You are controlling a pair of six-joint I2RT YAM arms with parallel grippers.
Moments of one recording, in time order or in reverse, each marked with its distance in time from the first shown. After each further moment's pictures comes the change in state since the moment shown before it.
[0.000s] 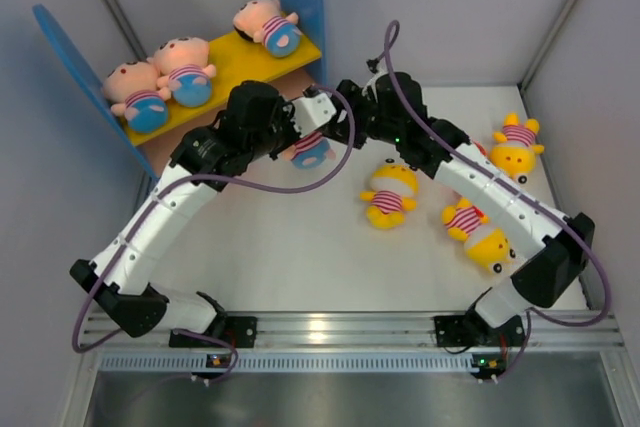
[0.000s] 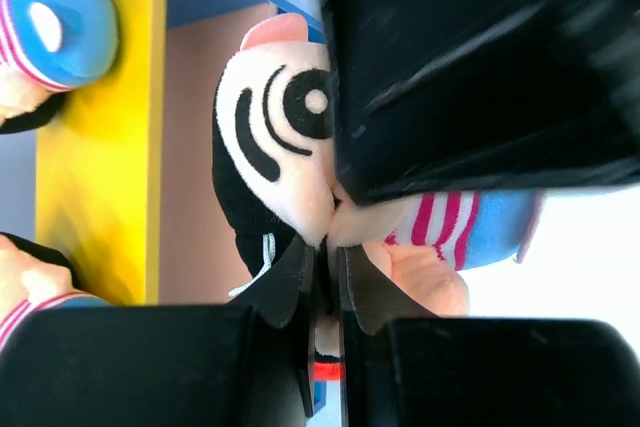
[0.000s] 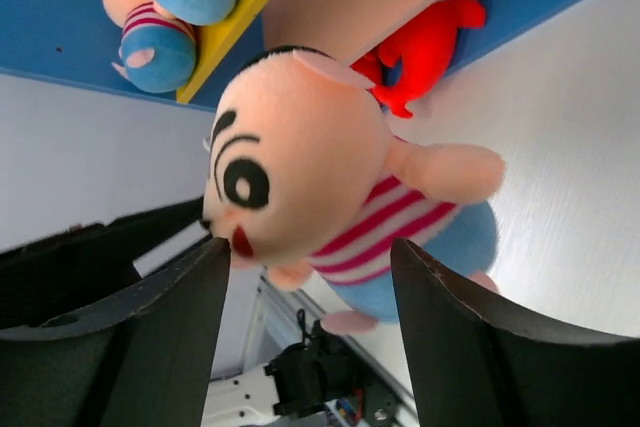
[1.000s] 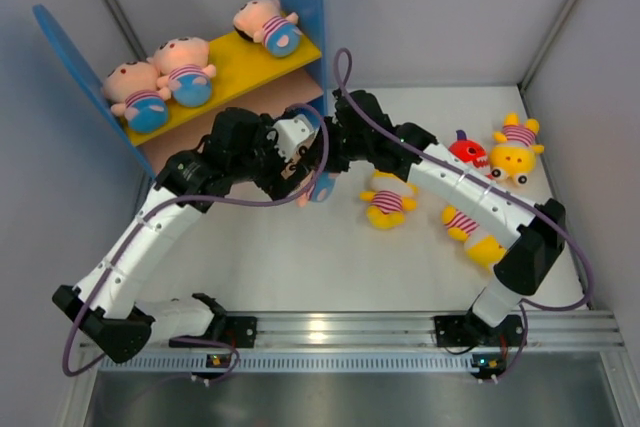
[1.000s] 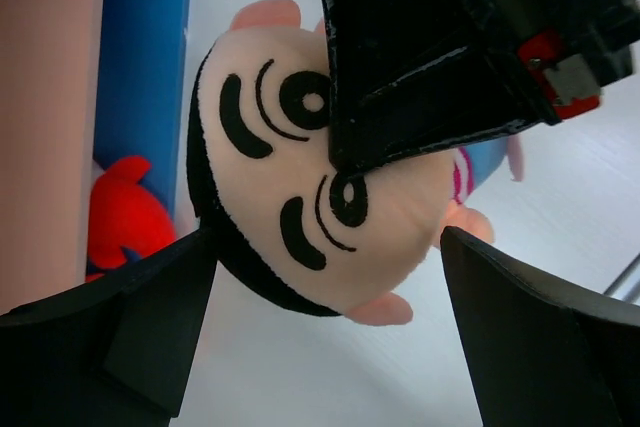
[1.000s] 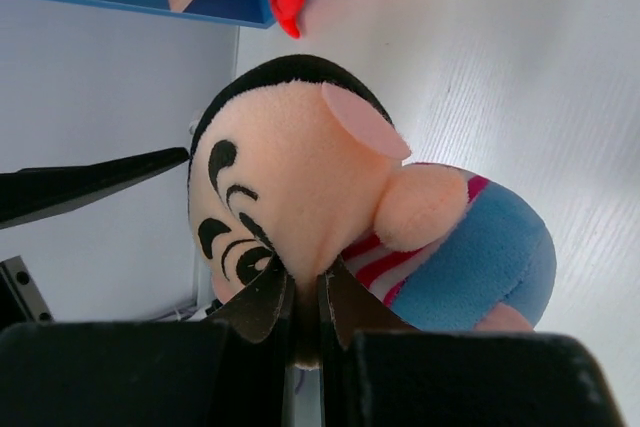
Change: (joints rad) left arm 0.068 -0.166 -0.219 -0.040 0.258 -0.267; right arm 0.102 0.090 0.062 -0.222 0.006 -0.073
